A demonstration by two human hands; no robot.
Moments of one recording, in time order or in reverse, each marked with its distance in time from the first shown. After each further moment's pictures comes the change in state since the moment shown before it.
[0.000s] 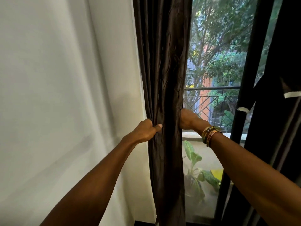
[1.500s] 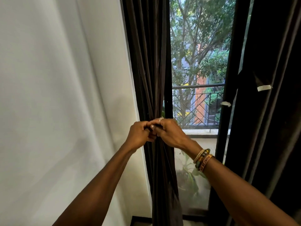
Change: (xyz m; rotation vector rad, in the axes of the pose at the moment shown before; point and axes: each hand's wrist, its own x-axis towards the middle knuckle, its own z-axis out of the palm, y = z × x) left_hand -0.066 0.029 0.029 -0.379 0.148 0.099; right_hand -0.094 -0.036 0.037 0.488 0.395 -0.389
